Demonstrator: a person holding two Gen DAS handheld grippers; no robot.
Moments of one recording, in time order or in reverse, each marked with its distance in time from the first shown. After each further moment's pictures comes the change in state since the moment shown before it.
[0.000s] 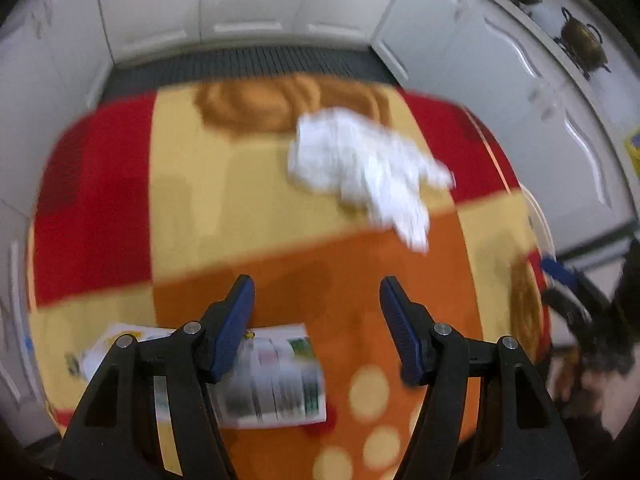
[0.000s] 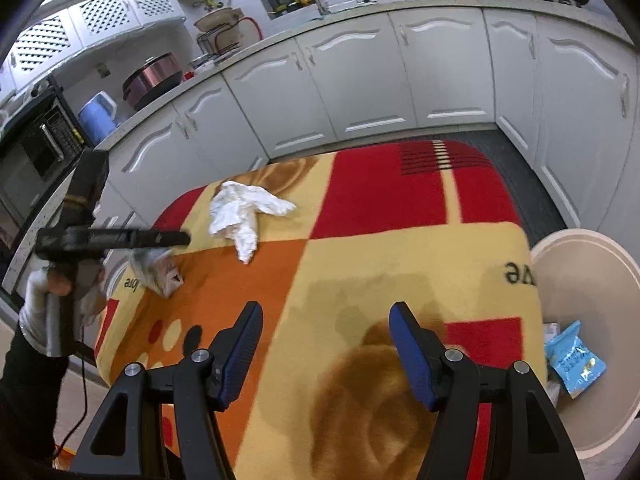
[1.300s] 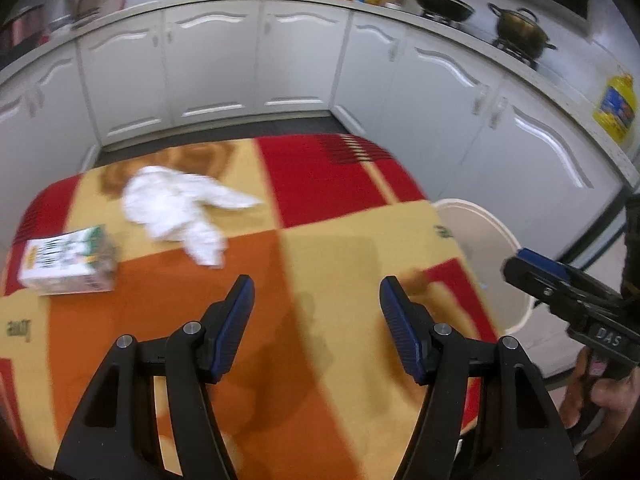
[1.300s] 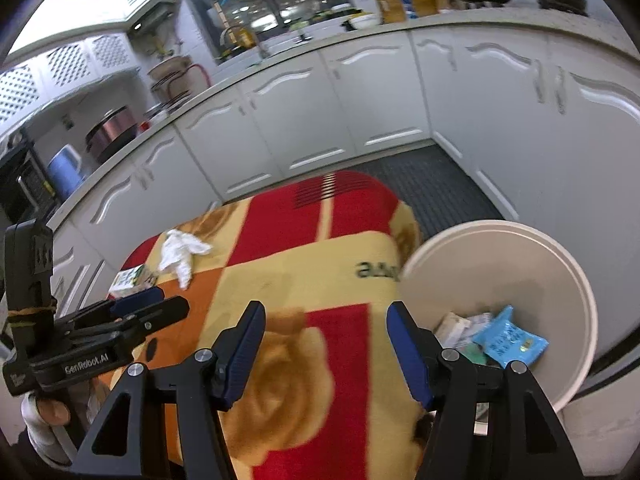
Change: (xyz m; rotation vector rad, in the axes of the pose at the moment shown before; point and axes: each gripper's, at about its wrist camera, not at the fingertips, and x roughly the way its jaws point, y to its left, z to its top) left arm 0.007 -0.172 -0.049 0.121 -0.342 0.084; right arm -0.075 -0.060 -0.020 0.112 -0.126 -0.125
